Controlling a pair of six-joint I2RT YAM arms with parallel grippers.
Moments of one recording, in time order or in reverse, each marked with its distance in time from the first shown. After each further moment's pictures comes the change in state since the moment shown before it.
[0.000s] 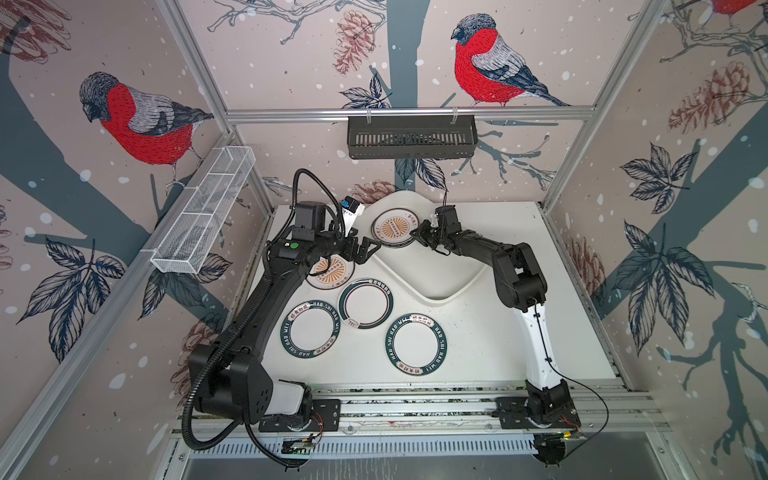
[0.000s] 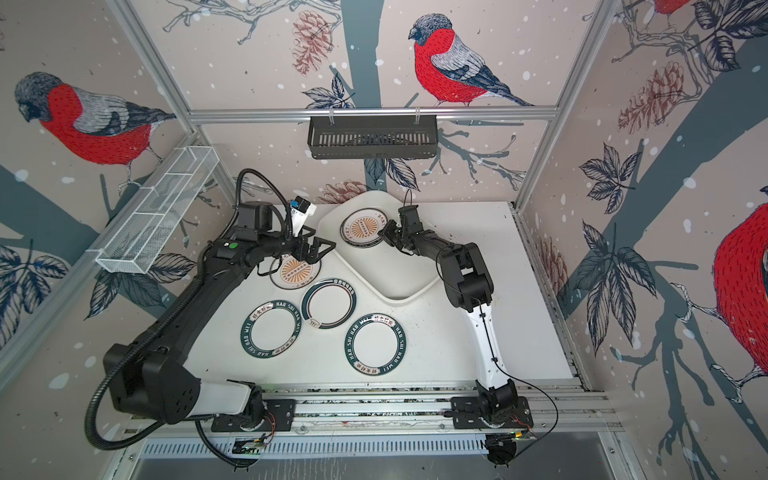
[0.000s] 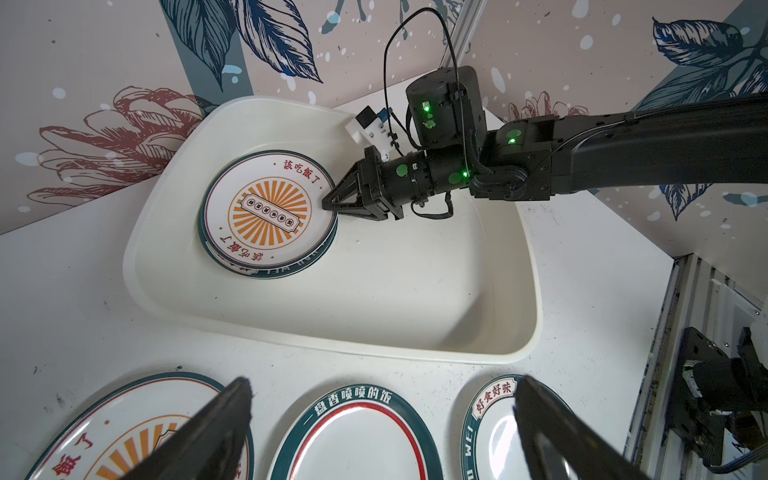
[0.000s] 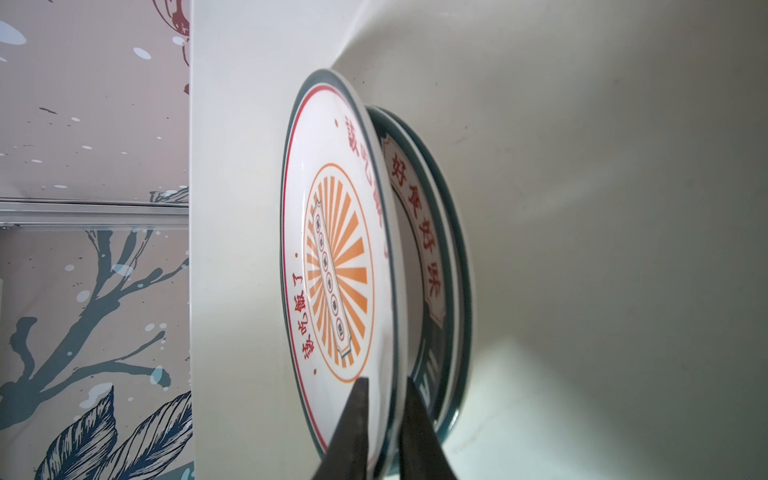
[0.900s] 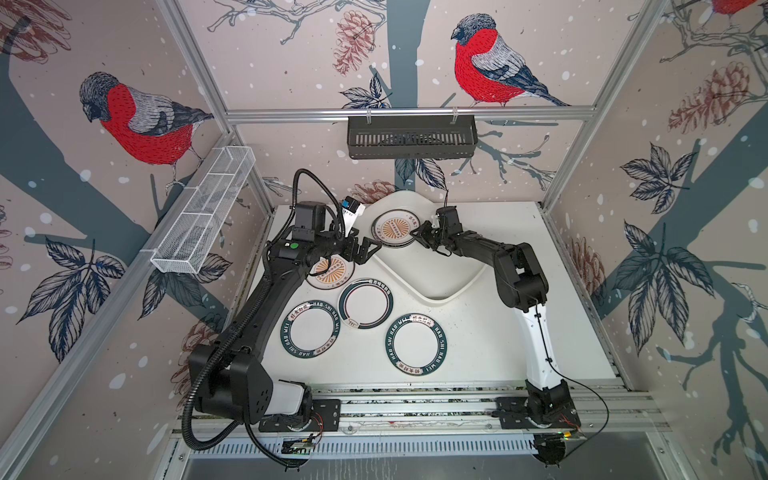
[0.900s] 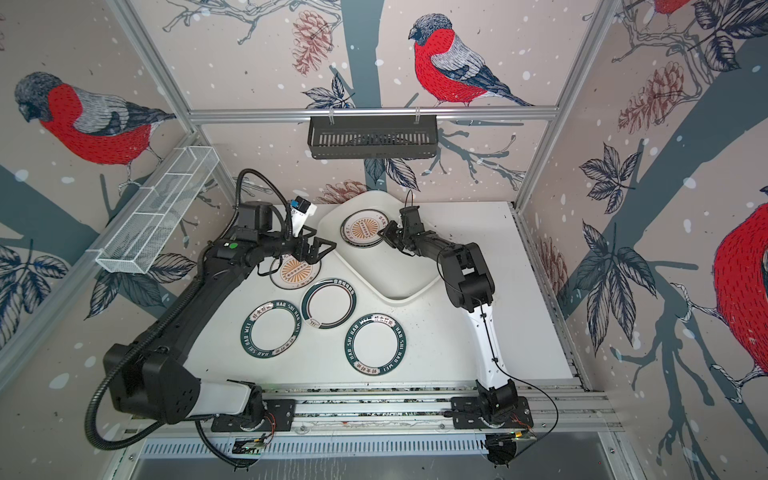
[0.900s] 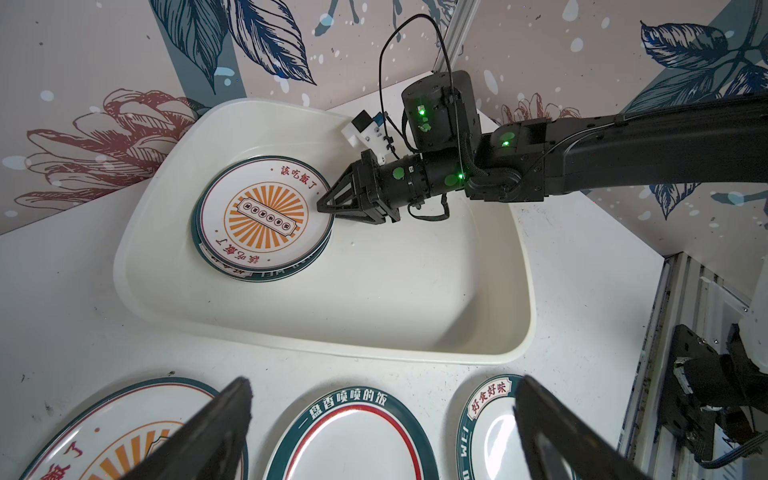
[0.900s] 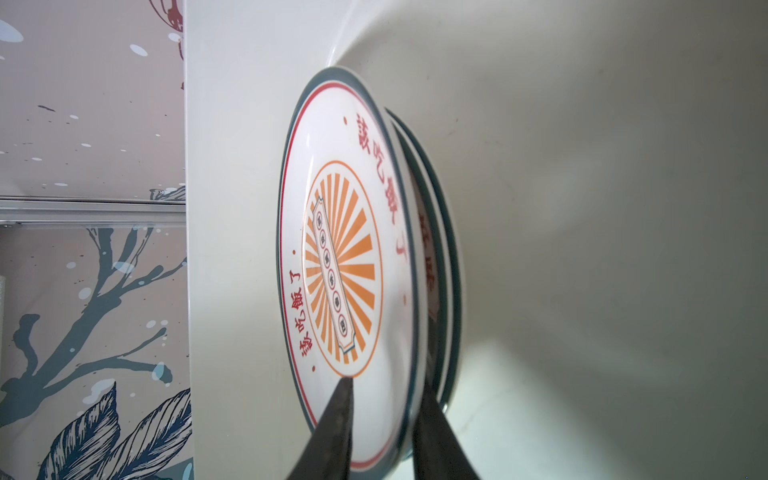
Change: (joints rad) left arm 0.000 0.000 -0.002 0.005 0.018 0.000; right arm -0.006 -0.009 -0.025 0.012 -0.013 -0.001
